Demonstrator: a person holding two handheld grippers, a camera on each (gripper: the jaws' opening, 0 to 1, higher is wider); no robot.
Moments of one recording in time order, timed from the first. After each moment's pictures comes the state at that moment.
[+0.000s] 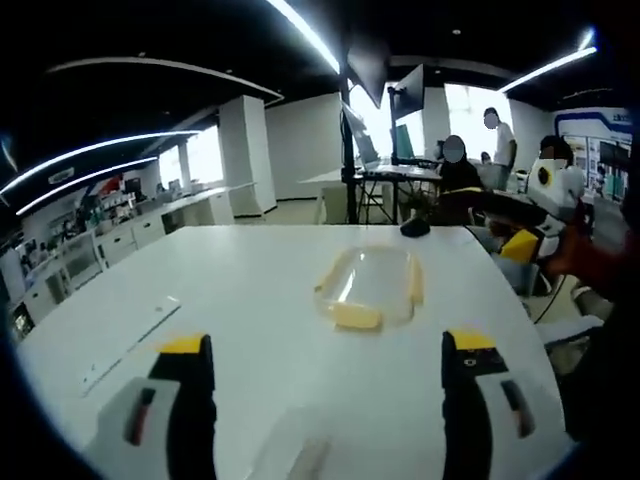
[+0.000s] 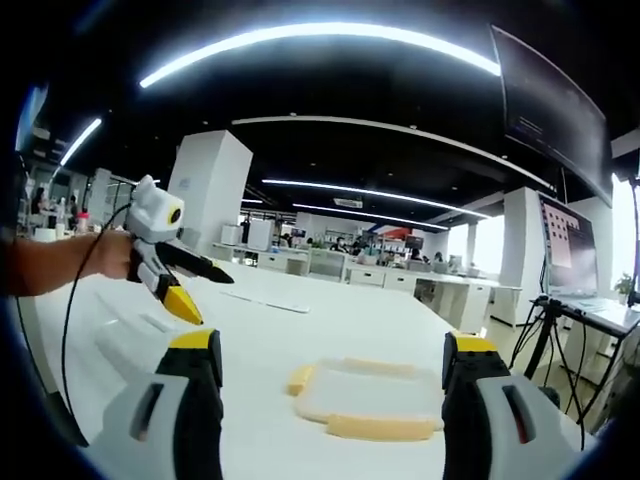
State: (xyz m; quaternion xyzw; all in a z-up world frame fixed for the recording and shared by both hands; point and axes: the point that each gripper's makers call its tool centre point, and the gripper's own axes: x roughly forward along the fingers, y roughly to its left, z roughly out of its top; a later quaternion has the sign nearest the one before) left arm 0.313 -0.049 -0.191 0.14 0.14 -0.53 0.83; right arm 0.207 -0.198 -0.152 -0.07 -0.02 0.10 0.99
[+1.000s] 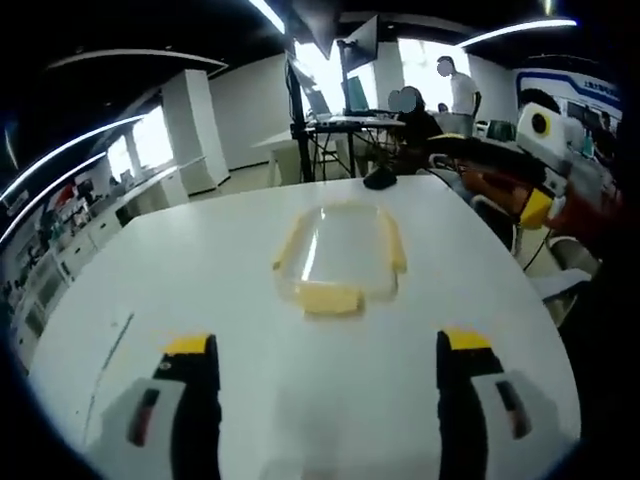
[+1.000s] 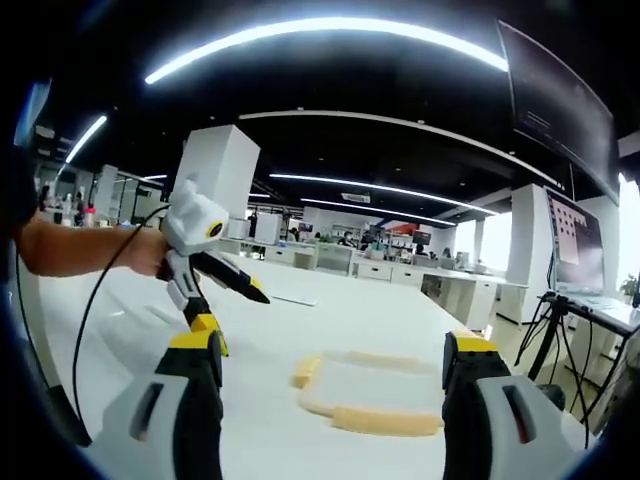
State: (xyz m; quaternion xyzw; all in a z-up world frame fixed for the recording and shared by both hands) left arm 0.312 -0.093 -0.226 0.21 0.19 -0.59 0.76; right arm 0.206 -0.192 -0.160 -0.08 -0.01 0.12 0.99
